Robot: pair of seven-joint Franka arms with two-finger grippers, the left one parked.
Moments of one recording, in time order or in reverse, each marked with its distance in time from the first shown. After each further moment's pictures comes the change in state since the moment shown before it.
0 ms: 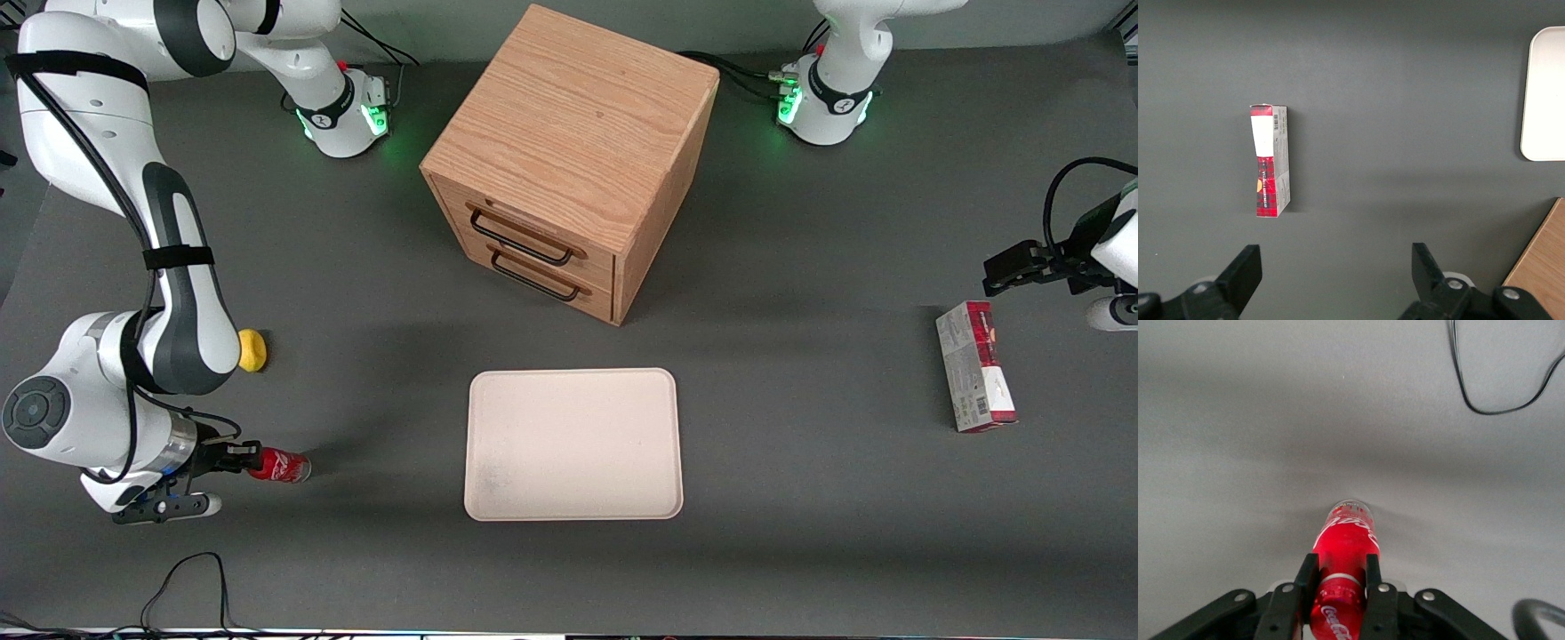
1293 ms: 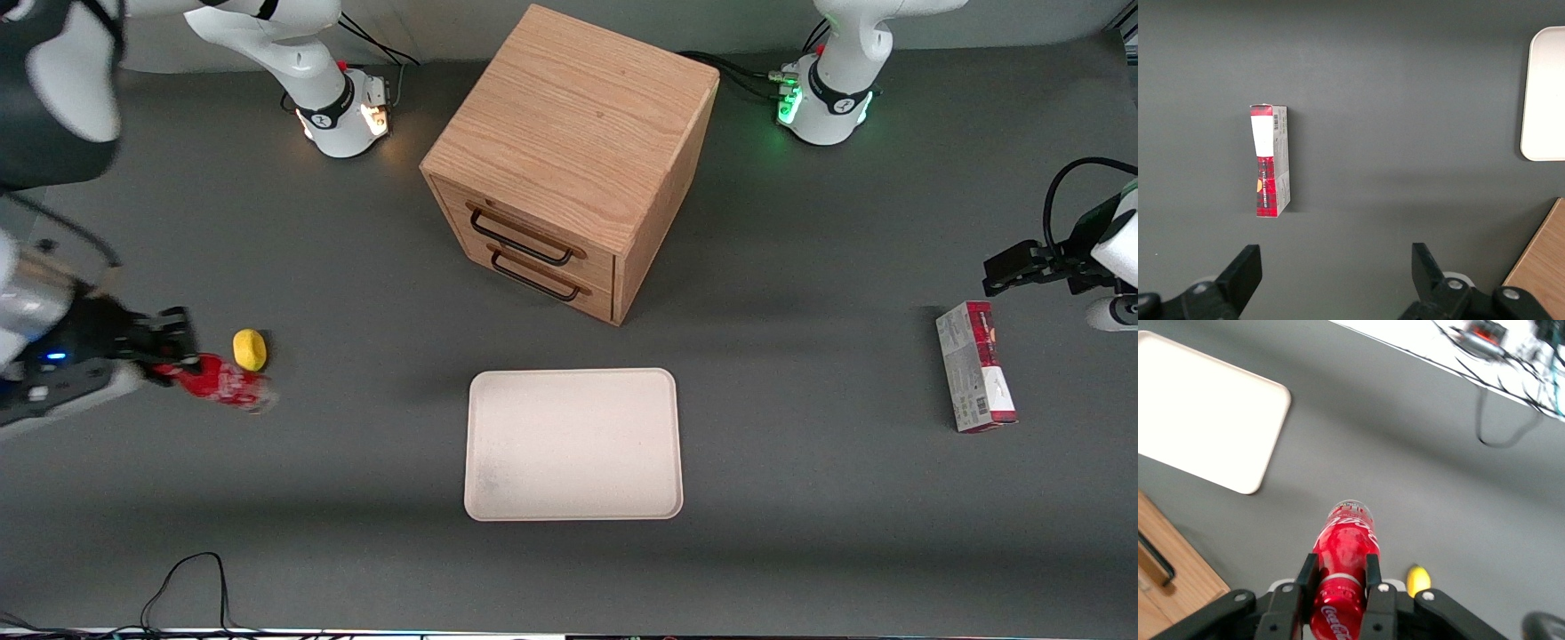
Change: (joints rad) arm 0.189 -0.201 0.017 0.436 -0.003 -0.633 -0.096
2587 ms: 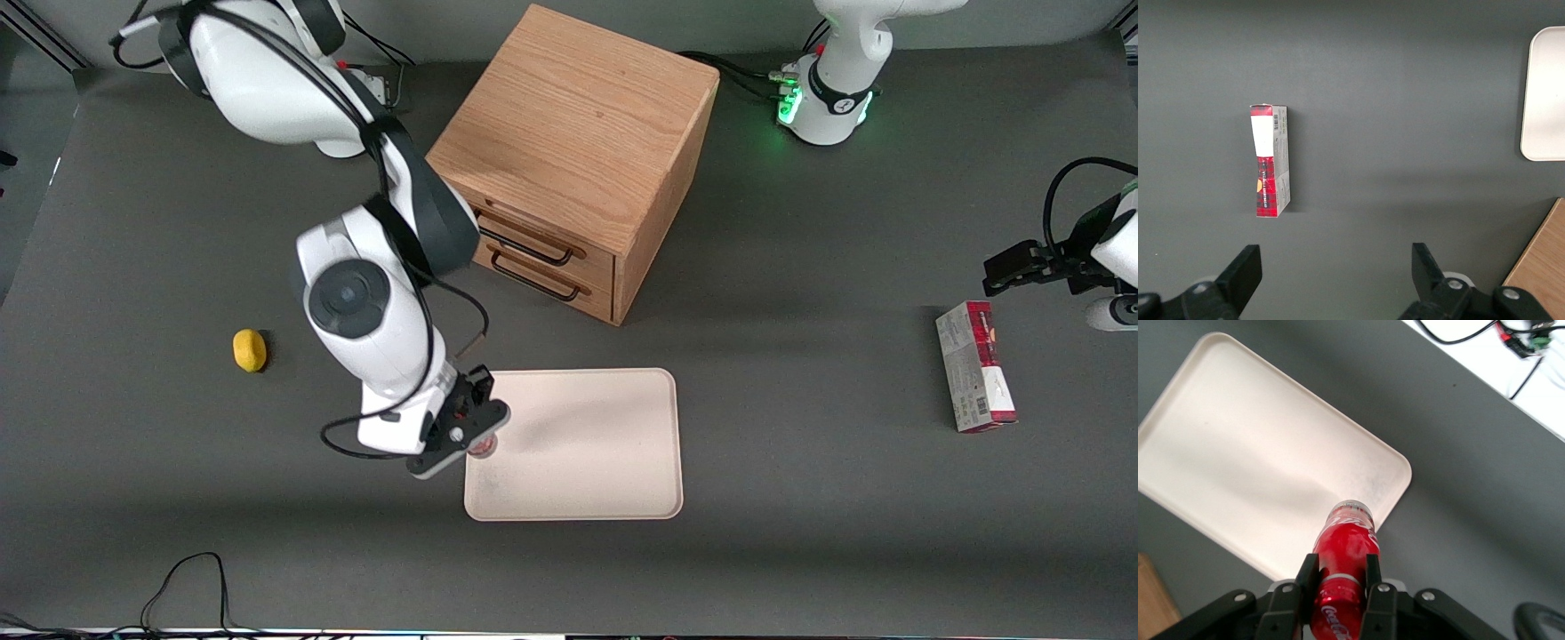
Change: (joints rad) arm 0.291 0.354 -0.004 -0.008 -0.045 0.426 0.101
